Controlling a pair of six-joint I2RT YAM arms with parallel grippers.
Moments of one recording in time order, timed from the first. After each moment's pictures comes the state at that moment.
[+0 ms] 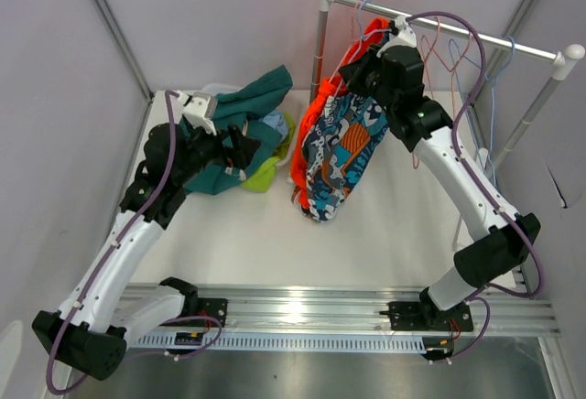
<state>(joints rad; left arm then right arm) -0.33 0.98 1.04 -0.26 0.20 -0.20 0.47 1.59 1.74 -0.28 0.11 0.61</state>
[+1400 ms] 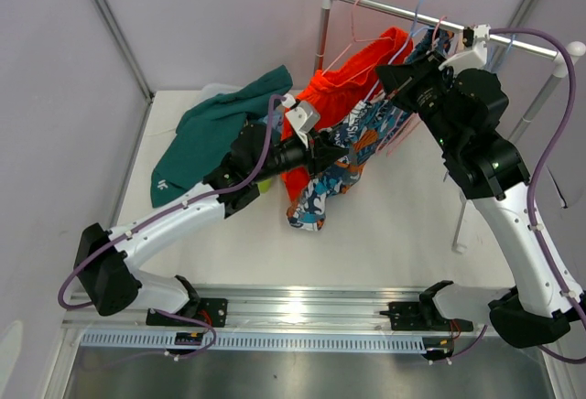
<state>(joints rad) -0.82 1.35 1.14 0.26 0.33 -0.20 0.51 1.22 1.70 -0.43 0.17 0.73</state>
